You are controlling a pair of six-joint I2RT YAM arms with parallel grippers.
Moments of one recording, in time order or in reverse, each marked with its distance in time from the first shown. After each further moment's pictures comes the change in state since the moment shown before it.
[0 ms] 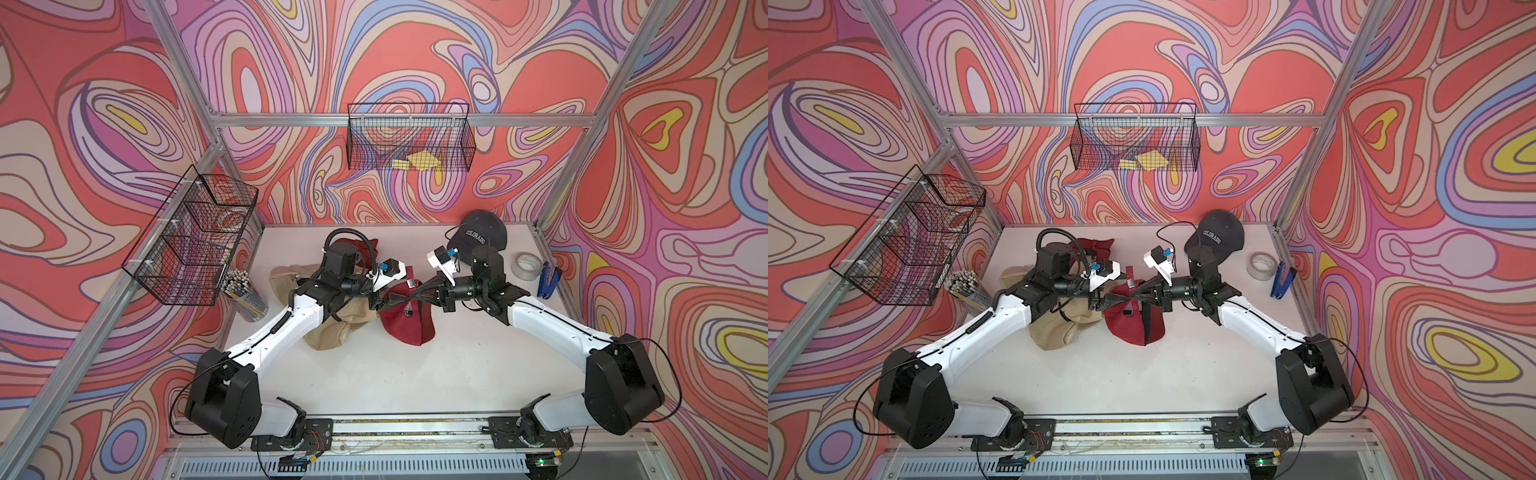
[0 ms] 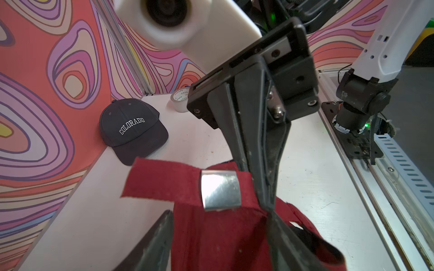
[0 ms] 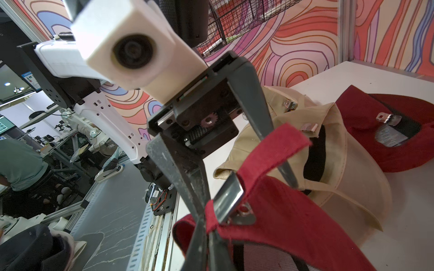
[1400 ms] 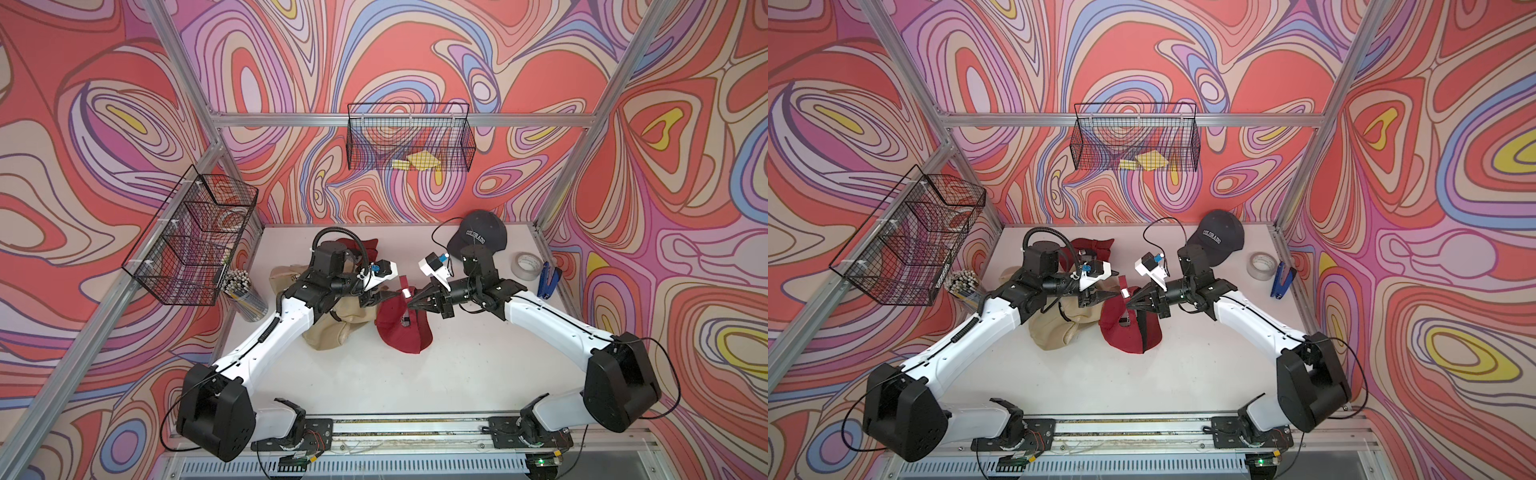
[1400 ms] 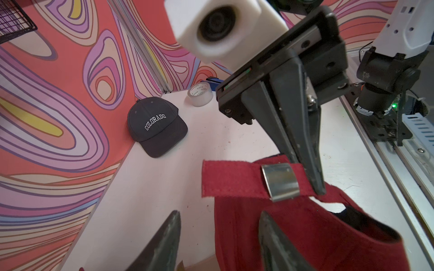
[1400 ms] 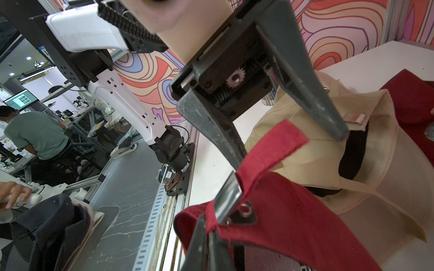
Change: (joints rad) left arm 0.054 -0.066 0.003 -0.073 -0.022 0.104; right arm 0.037 0.018 0.092 -0.285 -0.035 -0.208
